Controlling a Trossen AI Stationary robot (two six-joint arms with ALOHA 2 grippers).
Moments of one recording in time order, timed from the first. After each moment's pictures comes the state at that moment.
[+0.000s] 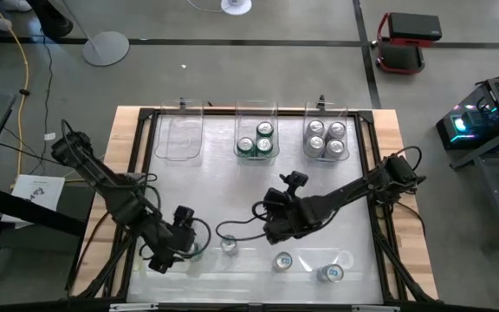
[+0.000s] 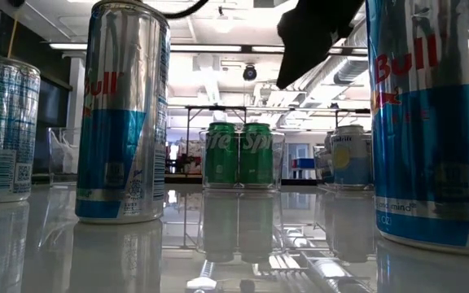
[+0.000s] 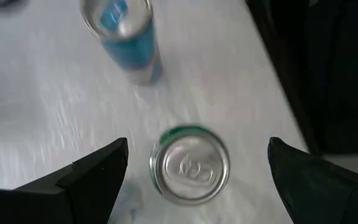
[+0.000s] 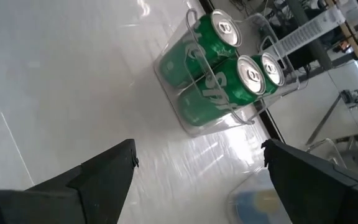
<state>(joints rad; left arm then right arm) -0.71 1.39 1.19 -0.91 -0.14 -0.33 0.40 1.89 1.54 -1.12 0.94 0.68</state>
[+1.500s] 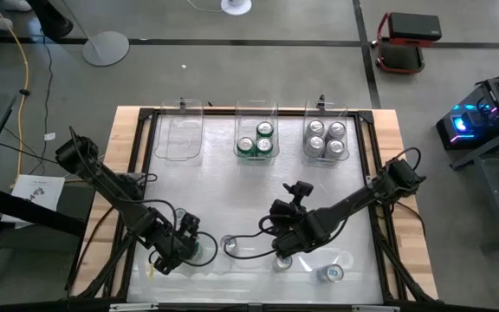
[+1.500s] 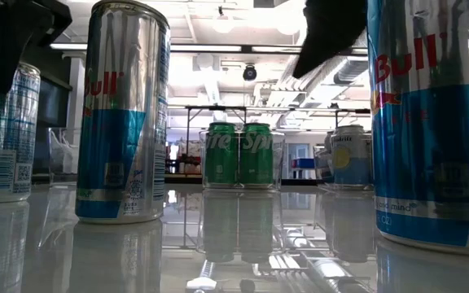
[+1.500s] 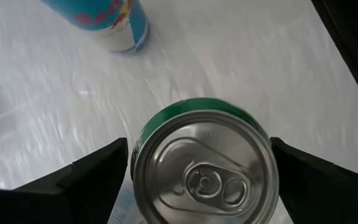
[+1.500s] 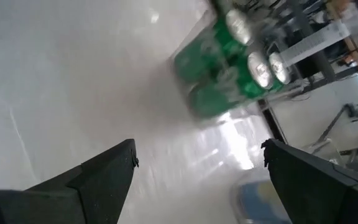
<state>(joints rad) -0.73 1.47 1.01 -0.75 -0.14 -0.21 0.50 1.89 1.54 -1.19 0.96 0.75</state>
